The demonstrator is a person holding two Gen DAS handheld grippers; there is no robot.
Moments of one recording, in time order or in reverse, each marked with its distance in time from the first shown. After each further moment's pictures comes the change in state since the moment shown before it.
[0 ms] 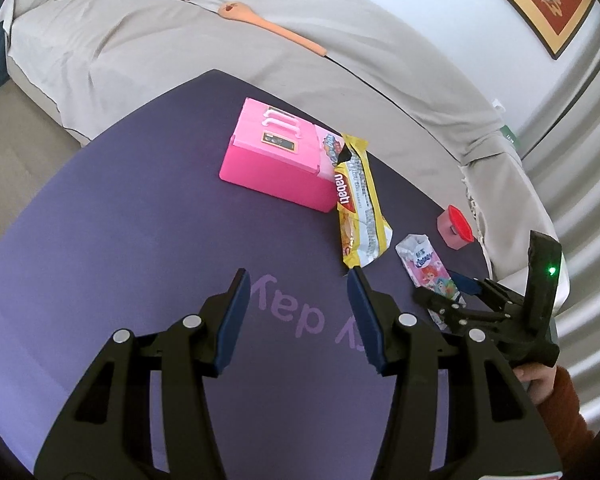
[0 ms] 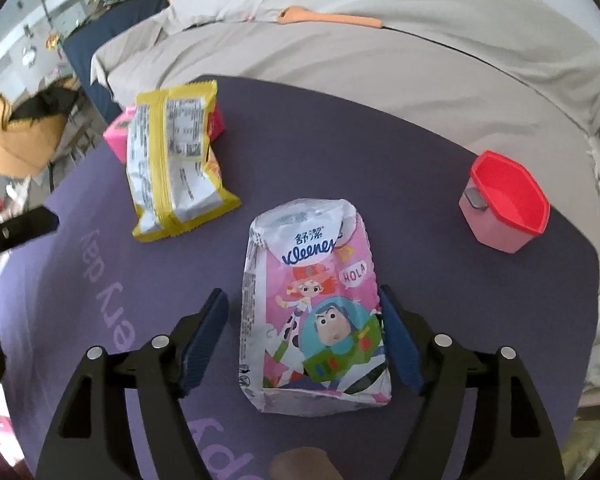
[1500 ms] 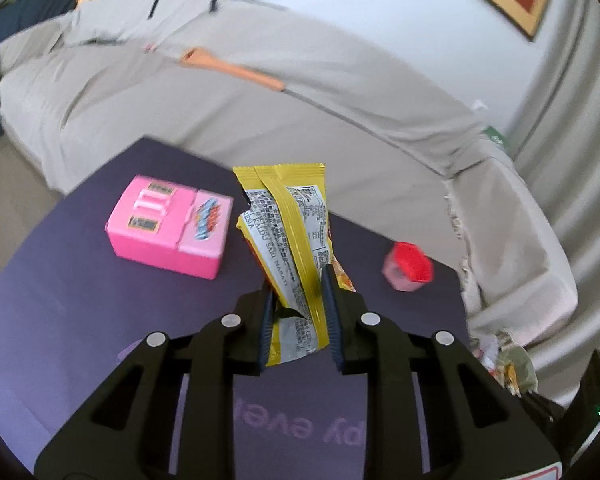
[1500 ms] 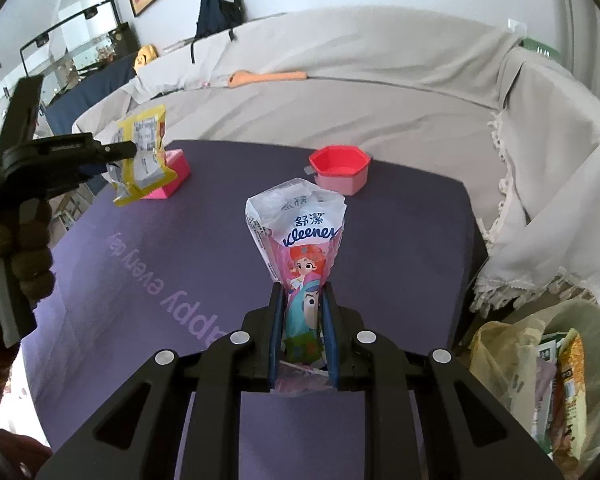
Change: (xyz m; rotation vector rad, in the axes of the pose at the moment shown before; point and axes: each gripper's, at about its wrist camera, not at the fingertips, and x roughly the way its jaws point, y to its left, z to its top) left arm 0.002 -0.132 0.028 0.134 -0.135 0.044; right arm -0.141 -0.061 -0.106 0.183 -0.227 -0.059
